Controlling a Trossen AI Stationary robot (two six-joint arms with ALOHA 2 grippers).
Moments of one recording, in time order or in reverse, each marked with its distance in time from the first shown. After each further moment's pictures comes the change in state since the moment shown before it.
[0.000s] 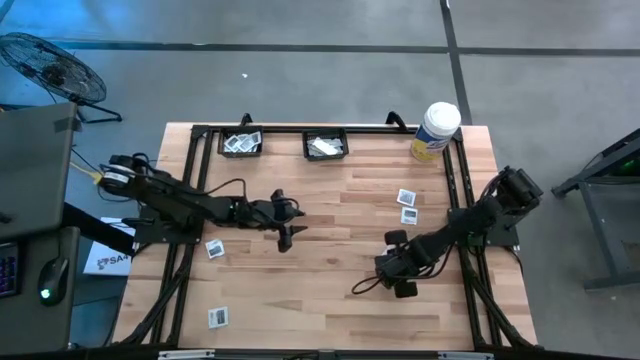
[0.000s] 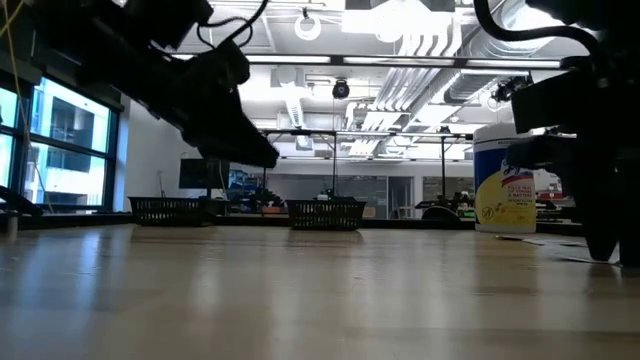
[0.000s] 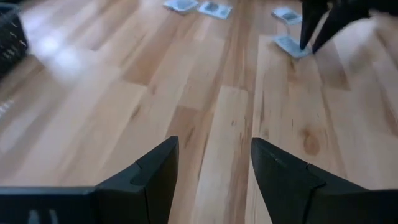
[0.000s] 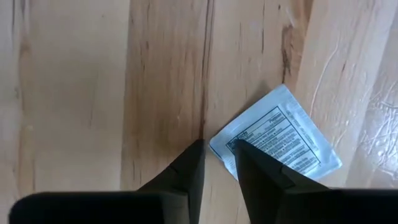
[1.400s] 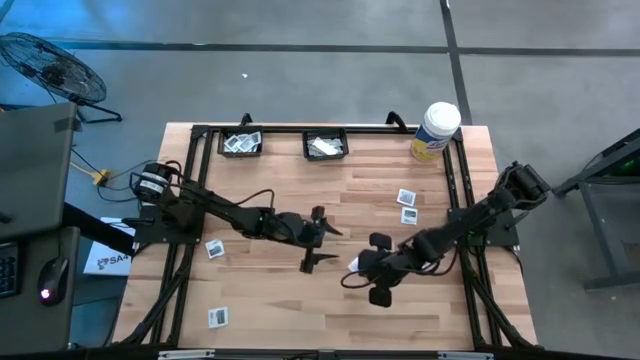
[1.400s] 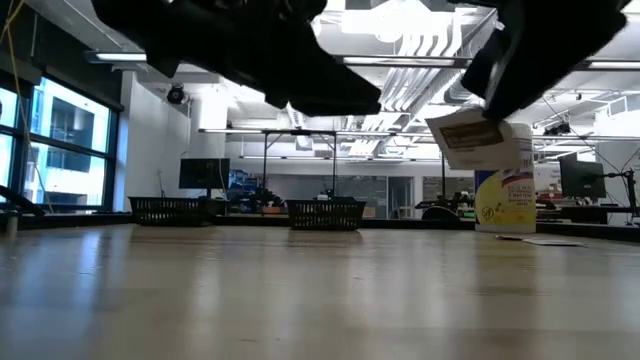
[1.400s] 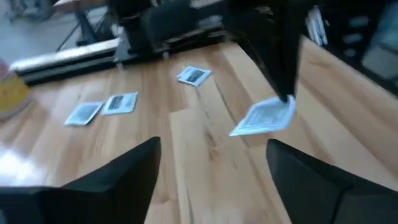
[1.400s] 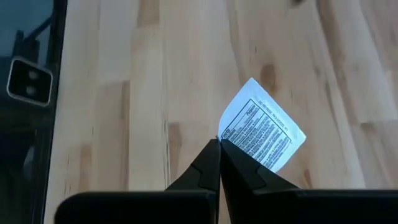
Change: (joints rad) left arm -0.085 0.287 0.351 0.097 0.177 0.392; right arm -0.002 -0.119 0.152 0.227 0.103 0.194
